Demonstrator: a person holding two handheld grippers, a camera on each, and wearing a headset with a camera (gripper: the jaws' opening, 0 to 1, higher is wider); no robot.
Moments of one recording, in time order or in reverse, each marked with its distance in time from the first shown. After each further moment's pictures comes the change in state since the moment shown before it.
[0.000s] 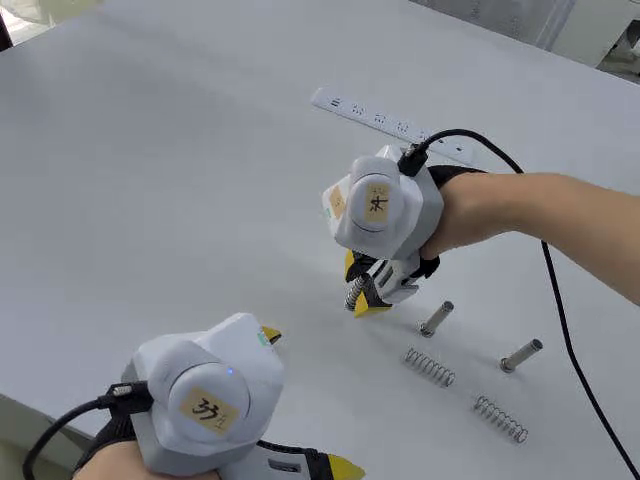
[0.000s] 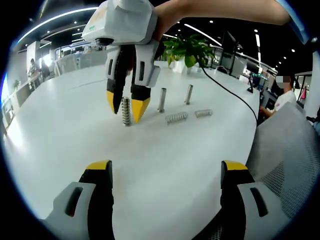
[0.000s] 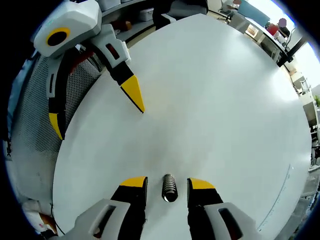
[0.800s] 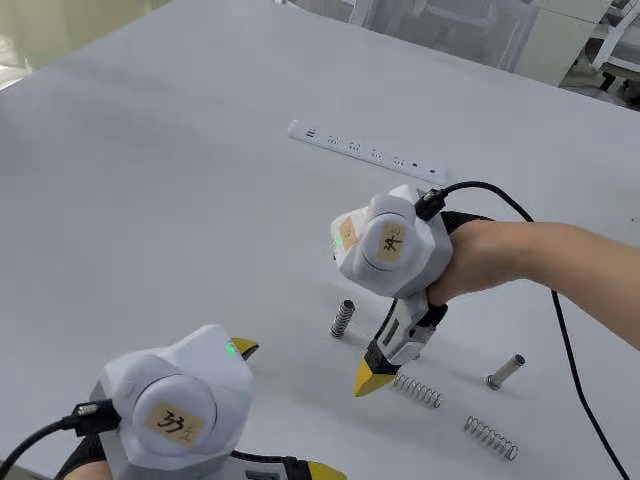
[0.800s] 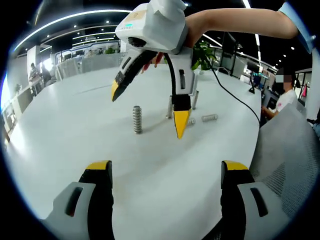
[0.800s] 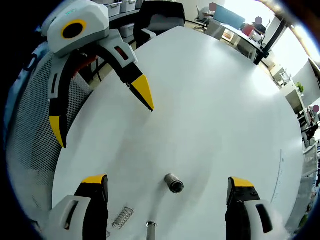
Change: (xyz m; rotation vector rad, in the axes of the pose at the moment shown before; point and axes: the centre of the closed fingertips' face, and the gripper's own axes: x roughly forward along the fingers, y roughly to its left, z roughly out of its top) left arm -0.008 0.019 0.017 0.029 -0.020 0.018; right arm -0.014 0.006 -0.001 0.135 -0.140 -0.124
